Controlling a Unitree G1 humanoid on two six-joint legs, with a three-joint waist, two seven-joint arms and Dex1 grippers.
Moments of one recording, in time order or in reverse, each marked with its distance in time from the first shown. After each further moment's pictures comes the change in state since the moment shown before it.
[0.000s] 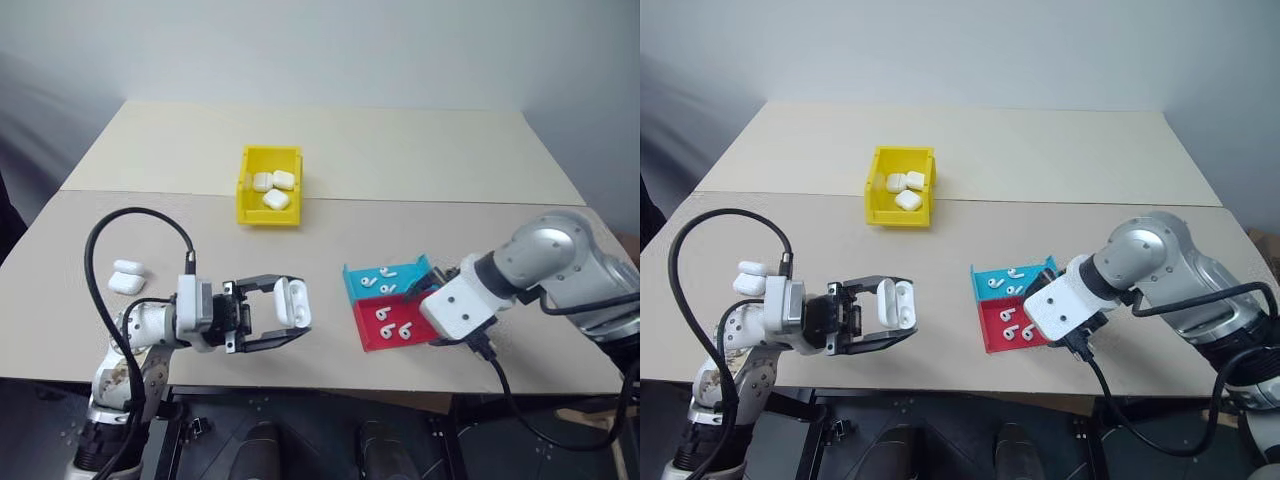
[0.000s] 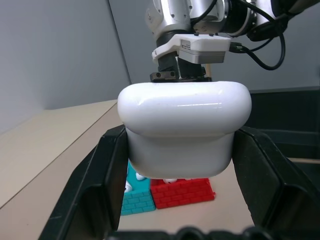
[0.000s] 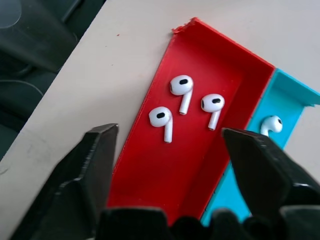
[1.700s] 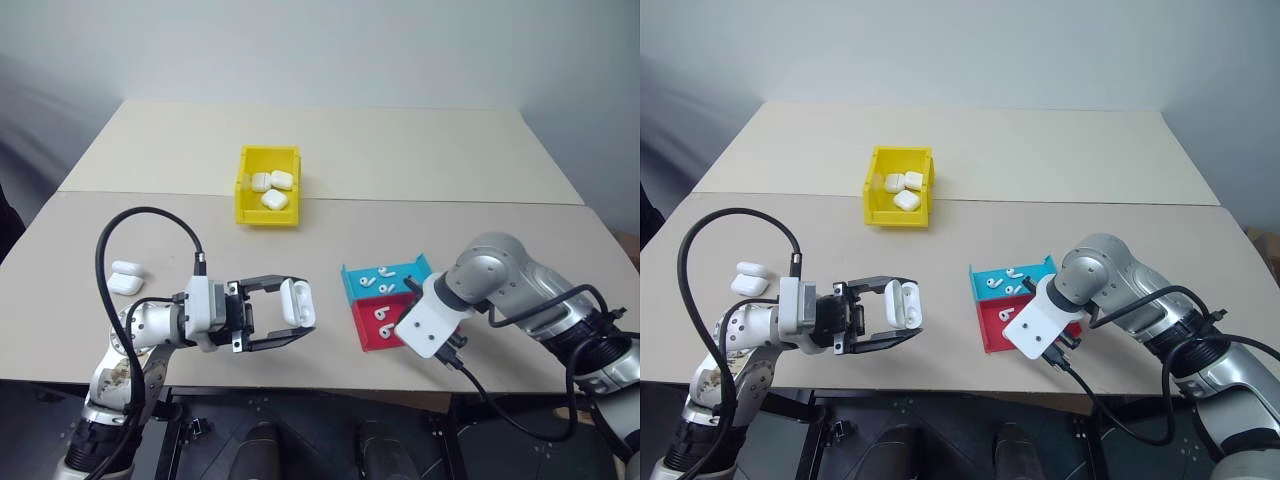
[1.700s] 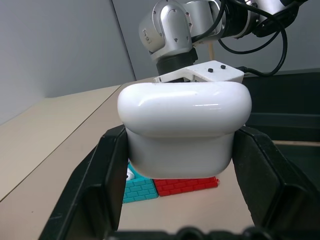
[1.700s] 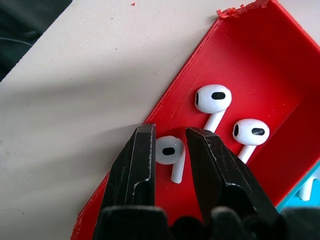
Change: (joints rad) left arm -0.003 0.055 -0.052 -0.026 0.036 0.002 0.091; right arm -0.028 0.151 0.143 0.162 -0.224 -0.193 -0.003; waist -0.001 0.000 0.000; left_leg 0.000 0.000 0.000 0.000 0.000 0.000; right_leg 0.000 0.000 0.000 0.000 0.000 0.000
